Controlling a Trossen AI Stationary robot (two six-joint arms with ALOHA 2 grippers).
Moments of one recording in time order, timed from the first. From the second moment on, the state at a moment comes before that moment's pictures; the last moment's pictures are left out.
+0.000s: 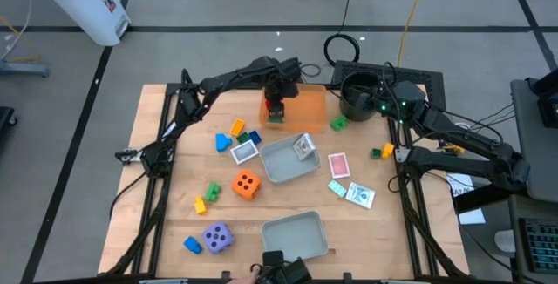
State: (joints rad) left arm 0.53 2.38 2.24 -1.27 0.04 0.41; right arm -0.57 0.75 0.65 -0.05 0.10 0.64
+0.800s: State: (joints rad) left arm 0.48 1.95 2.33 -0.97 0.31 -0.07; right arm -0.57 0.76 0.65 -0.05 -0.04 0.56
